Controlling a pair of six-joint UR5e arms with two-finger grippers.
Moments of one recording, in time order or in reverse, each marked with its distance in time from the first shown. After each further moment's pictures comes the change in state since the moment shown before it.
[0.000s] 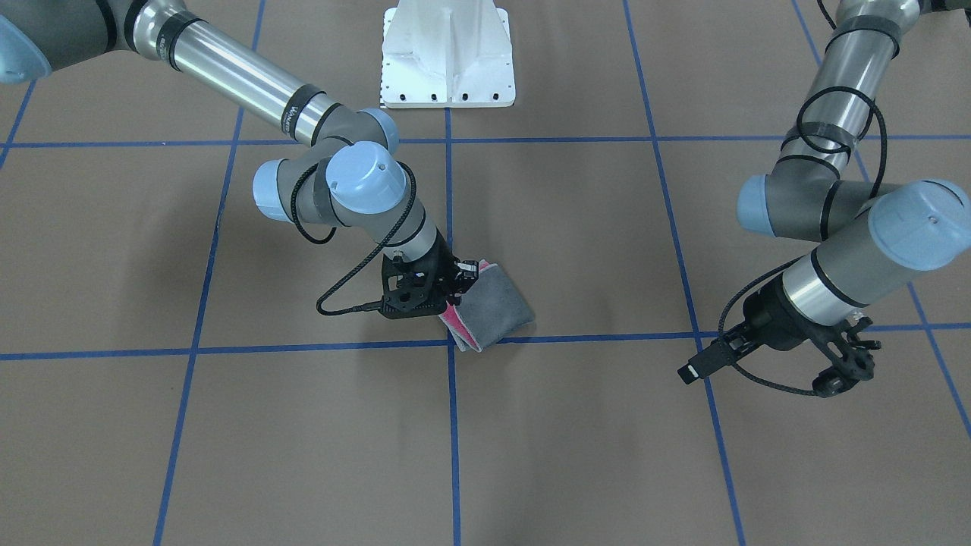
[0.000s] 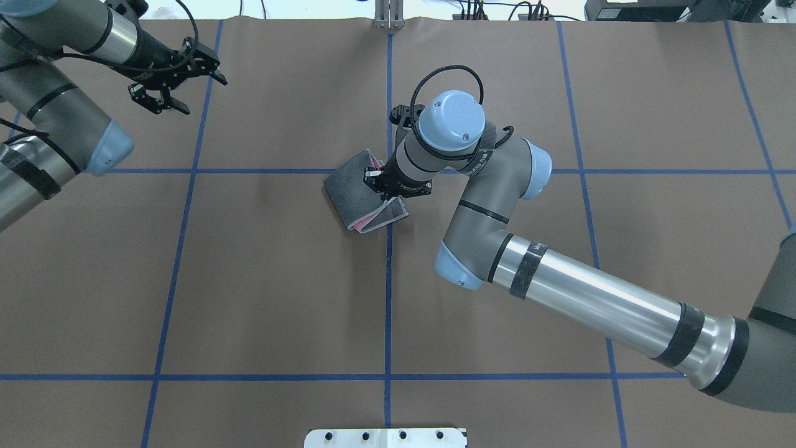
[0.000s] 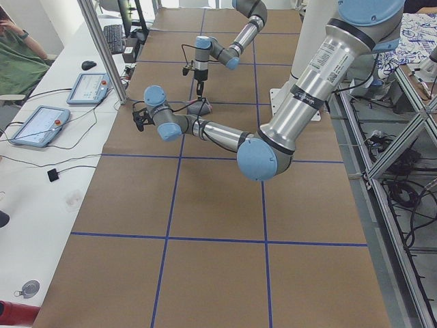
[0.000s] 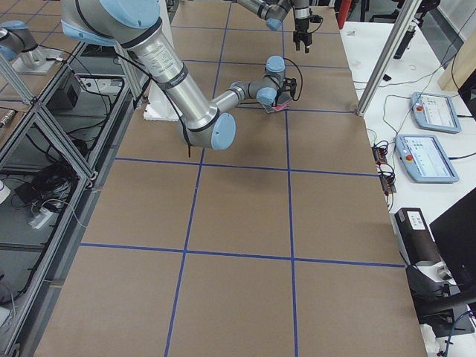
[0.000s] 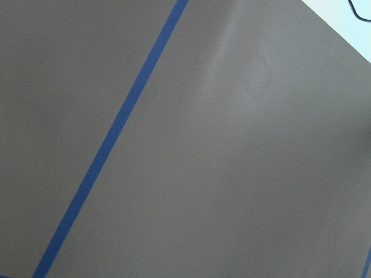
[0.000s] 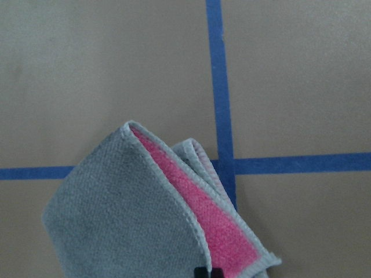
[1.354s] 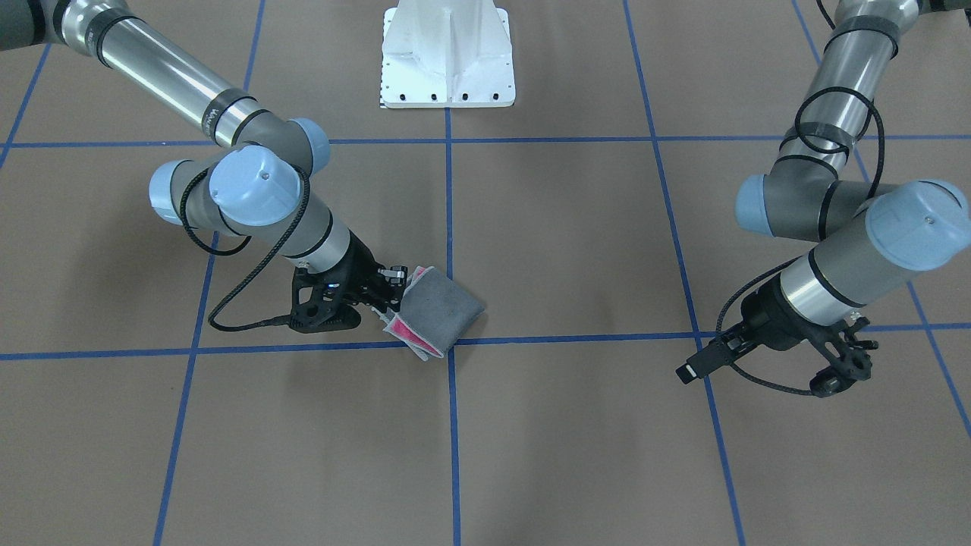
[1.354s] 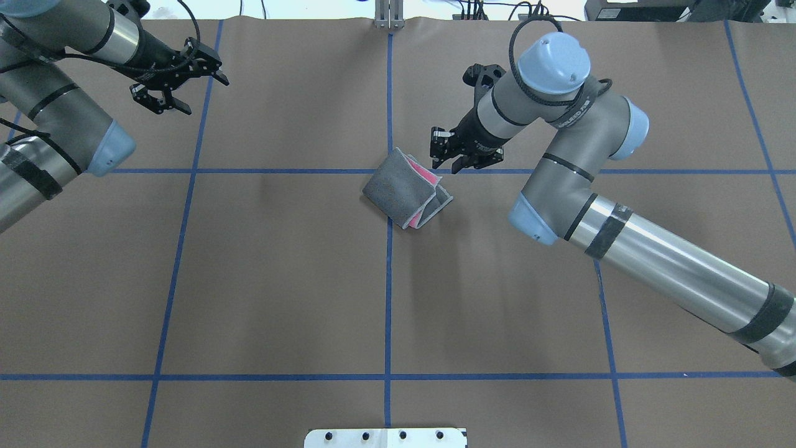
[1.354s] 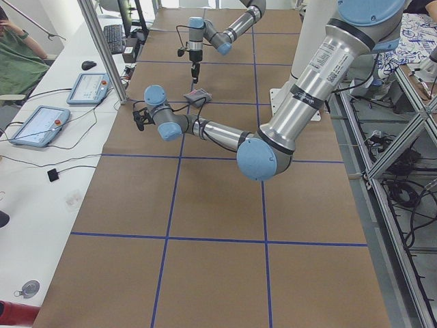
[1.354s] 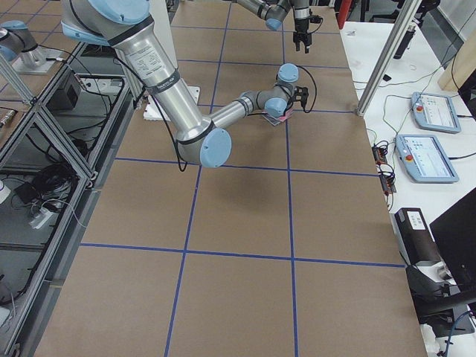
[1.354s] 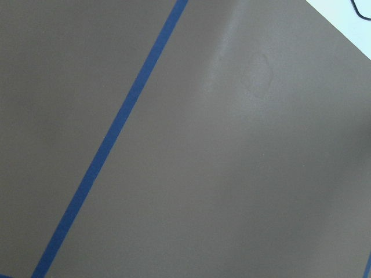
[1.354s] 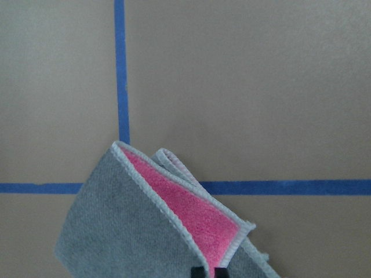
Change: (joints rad) left arm 0.002 -0.001 -0.007 -0.002 0.001 0.001; right arm 0.179 -0.151 0.138 -0.020 0.219 -0.037
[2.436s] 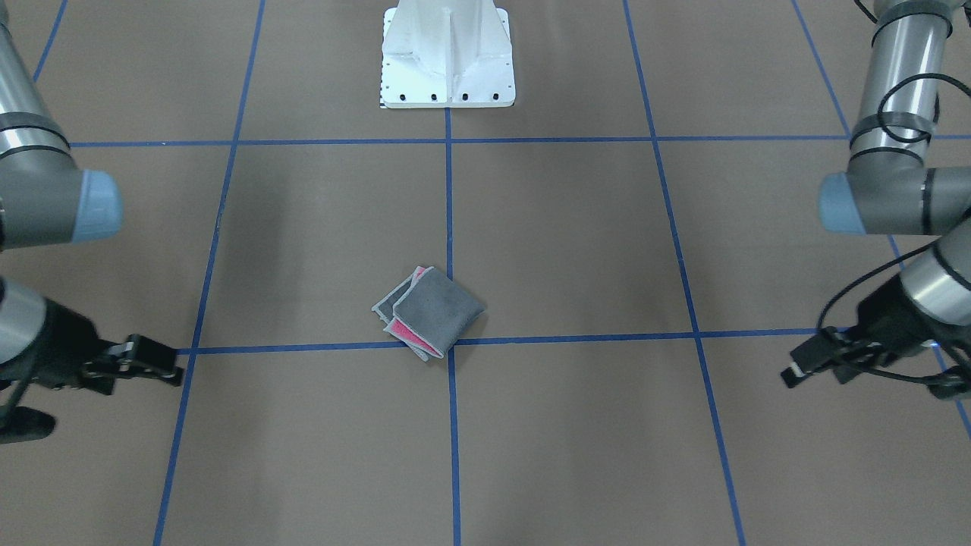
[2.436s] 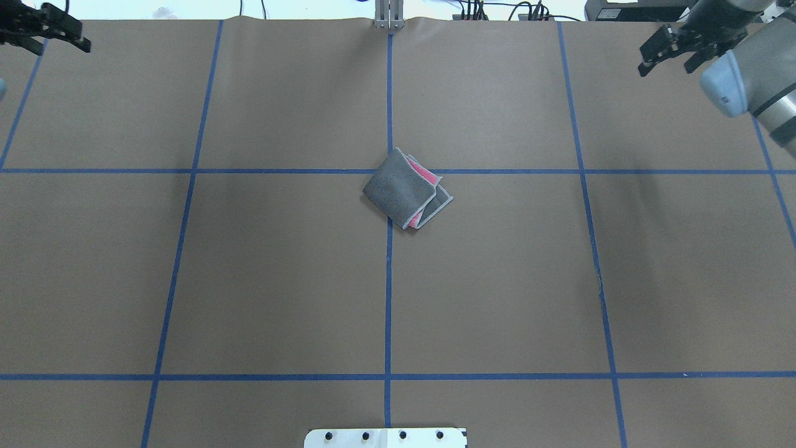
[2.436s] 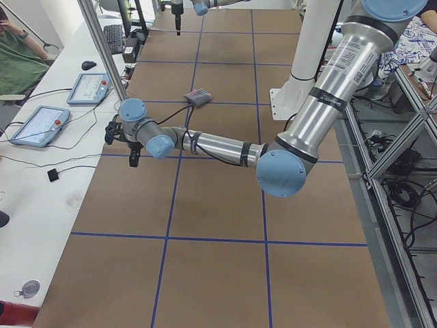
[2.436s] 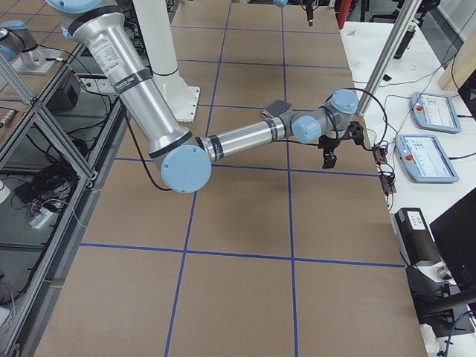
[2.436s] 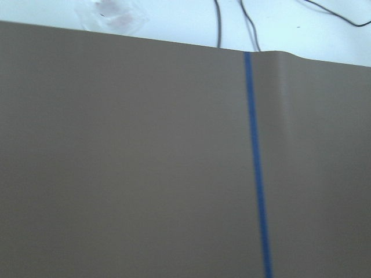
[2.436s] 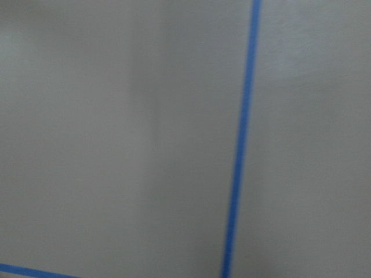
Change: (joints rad) left arm -0.304 0.102 -0.035 0.359 0.002 1.022; right arm 0.495 -0.157 0.013 -0.522 0.082 -1.022
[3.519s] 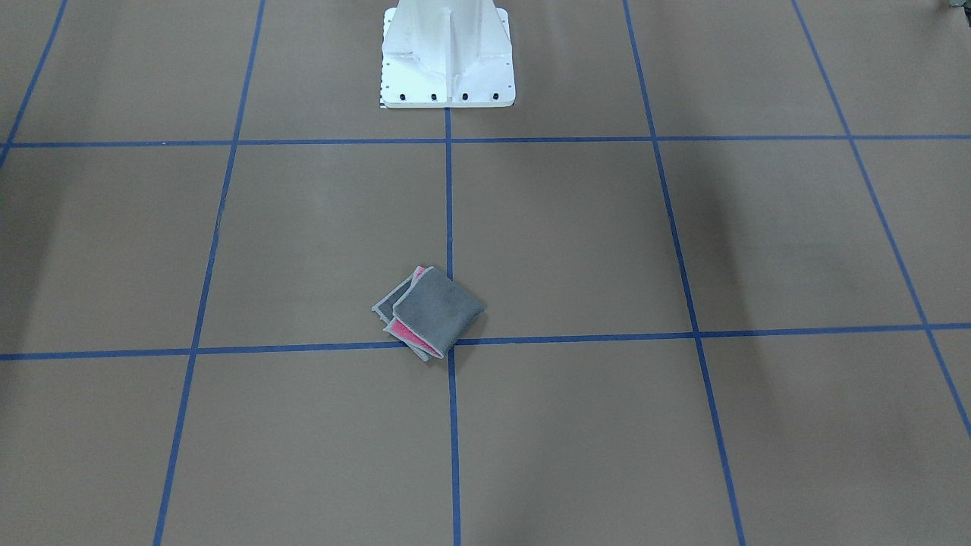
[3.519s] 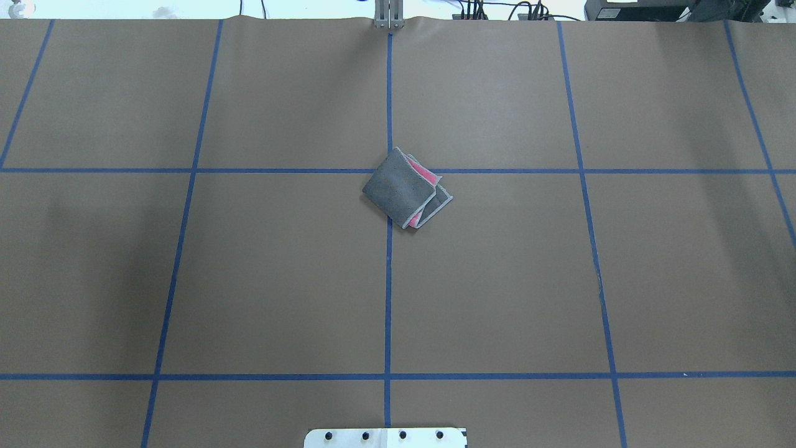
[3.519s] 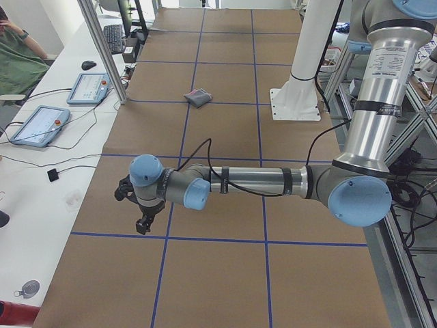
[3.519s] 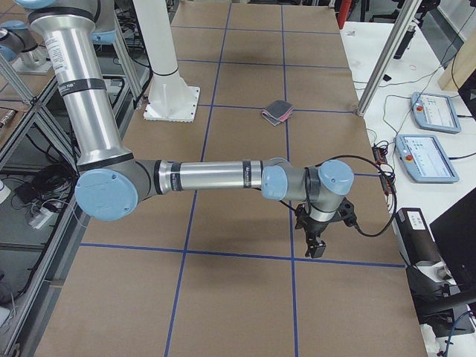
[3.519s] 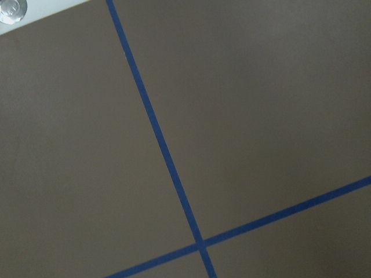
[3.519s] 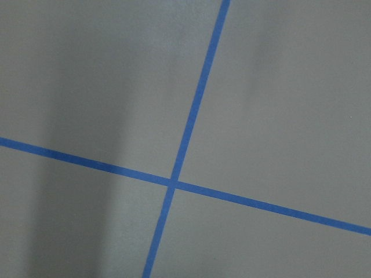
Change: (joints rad) left arm -0.188 0.342 -0.128 0.098 -0.049 0.620; right arm 0.259 -0.378 0.053 -0.007 -0.063 -0.494
